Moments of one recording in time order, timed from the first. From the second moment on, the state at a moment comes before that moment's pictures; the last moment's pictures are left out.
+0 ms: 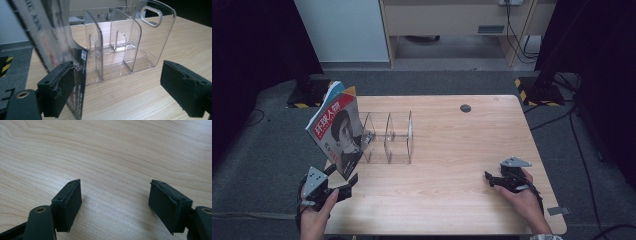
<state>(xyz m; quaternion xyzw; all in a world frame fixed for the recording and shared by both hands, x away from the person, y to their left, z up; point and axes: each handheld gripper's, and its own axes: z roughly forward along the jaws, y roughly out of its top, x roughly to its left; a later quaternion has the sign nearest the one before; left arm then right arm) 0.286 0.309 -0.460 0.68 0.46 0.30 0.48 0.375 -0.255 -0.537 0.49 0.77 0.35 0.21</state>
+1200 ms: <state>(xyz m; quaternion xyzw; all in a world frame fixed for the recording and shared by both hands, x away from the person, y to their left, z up) 0.337 0.241 -0.470 0.77 0.40 0.26 0.43 0.375 -0.254 -0.537 0.49 0.77 0.35 0.21</state>
